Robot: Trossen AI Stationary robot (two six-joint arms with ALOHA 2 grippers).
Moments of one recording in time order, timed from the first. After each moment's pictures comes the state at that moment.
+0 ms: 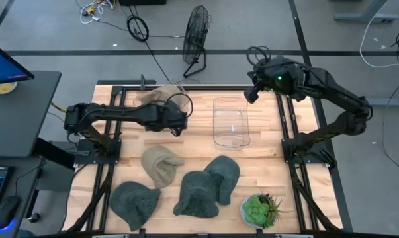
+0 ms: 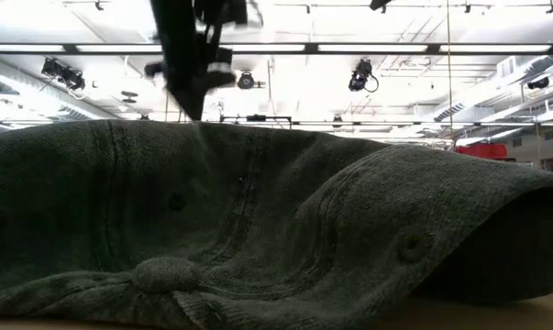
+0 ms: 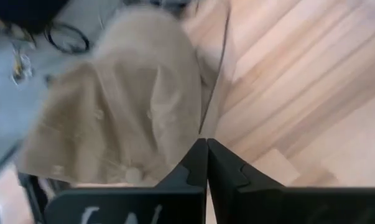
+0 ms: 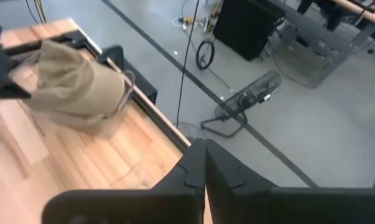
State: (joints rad) left arm 0.08 1.60 1.30 -1.06 -0.65 -0.67; right arm -0.23 1.30 1.75 -1.09 0.54 0.13
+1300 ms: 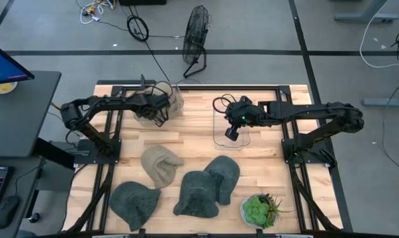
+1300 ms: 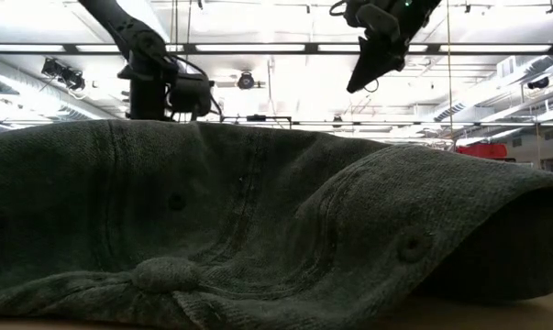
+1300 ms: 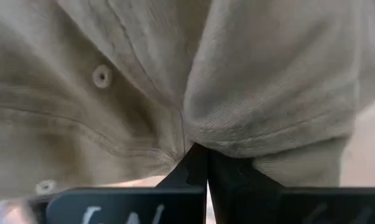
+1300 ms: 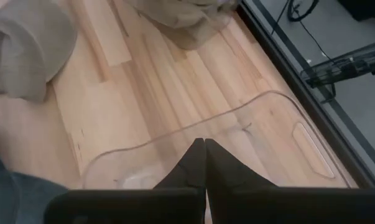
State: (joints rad) left arm 0.52 1.60 0.88 -0.72 -0.43 -0.37; right arm -0.08 1.34 1.14 -0.67 0.31 0.18
